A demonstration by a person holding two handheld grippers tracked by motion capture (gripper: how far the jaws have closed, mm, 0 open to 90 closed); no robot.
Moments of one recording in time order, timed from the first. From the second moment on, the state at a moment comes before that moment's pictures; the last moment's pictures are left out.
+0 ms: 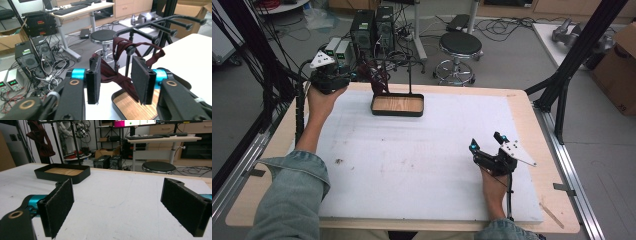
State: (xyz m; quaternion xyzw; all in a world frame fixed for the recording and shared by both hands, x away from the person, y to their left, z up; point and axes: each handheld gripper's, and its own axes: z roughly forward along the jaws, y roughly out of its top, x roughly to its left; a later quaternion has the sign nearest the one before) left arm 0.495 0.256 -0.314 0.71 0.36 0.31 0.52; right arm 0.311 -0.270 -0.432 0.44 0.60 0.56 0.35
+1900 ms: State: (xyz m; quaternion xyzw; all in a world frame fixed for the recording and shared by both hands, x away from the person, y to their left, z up) left arm 0.346 0.273 -0.350 0.71 0.35 0.29 0.55; right arm 0.312 -0.269 -0.432 0.44 0.61 0.56 0.35
